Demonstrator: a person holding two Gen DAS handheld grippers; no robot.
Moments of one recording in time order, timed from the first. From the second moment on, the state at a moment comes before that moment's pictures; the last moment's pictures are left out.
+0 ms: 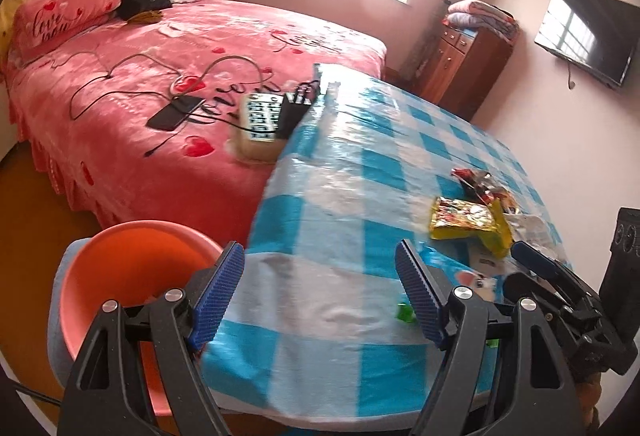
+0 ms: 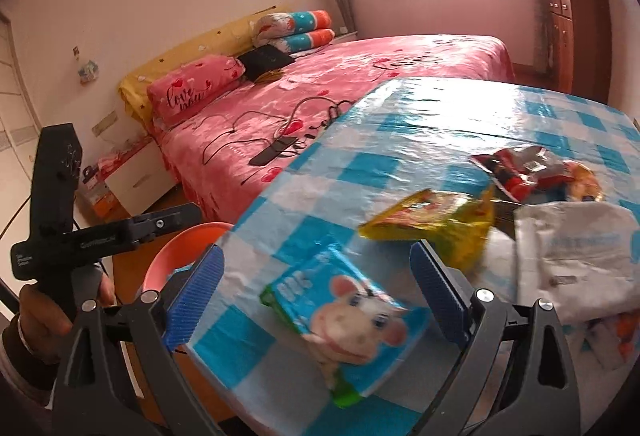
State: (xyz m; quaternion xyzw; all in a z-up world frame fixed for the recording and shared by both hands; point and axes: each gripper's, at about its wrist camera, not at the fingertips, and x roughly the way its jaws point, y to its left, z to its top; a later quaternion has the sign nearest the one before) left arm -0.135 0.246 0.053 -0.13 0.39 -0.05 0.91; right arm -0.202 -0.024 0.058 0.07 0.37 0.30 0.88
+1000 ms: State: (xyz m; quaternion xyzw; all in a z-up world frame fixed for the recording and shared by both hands) left arm -0.151 0.147 0.026 -0.18 0.53 -0.13 0.82; right arm -0.163 -0.161 0.049 0.16 0.37 0.23 0.89
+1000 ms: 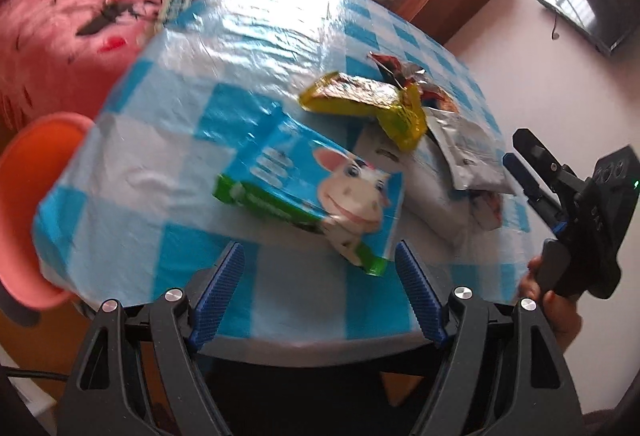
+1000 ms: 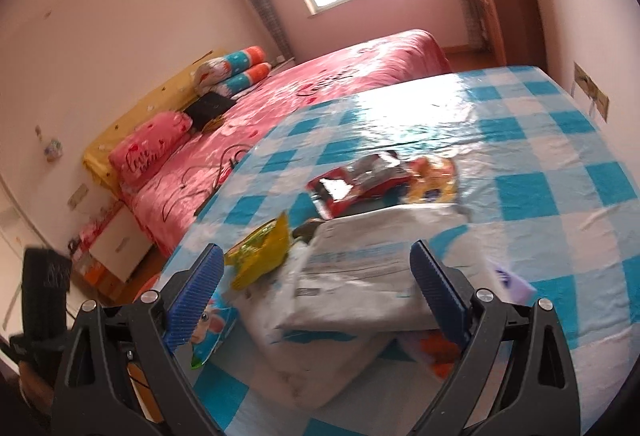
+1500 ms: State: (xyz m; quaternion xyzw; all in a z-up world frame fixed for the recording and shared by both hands) left arm -0.103 0.130 0.025 -0.23 0.52 -0.11 0.81; right arm -0.160 -0.230 0.045 0.21 0.39 0.20 0.87
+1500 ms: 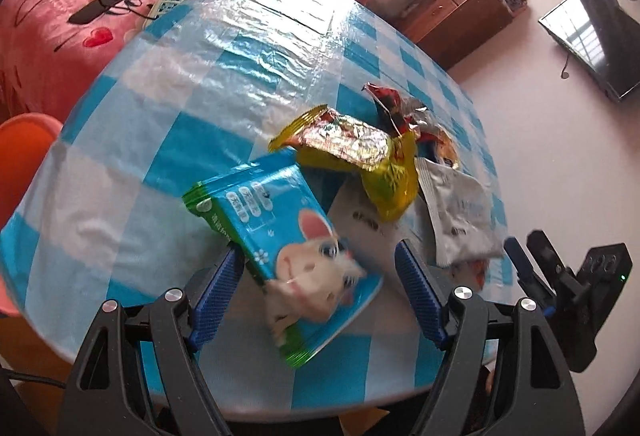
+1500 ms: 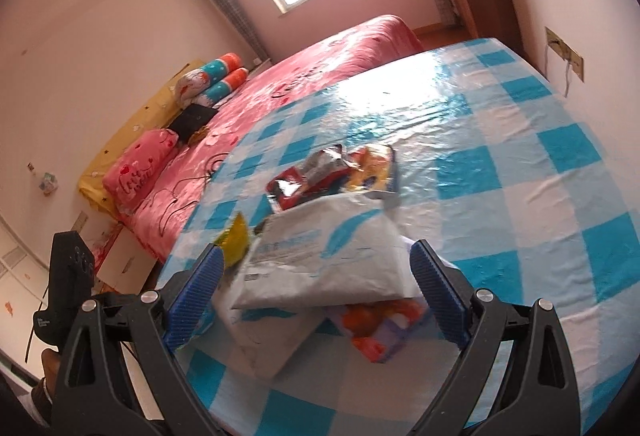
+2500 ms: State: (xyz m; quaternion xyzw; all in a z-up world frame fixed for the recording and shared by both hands) left arm -0.087 0.115 0.017 -0.14 0.49 -0.06 0.86; right arm -0.117 -0.243 0.020 0.20 0.41 0.19 0.87
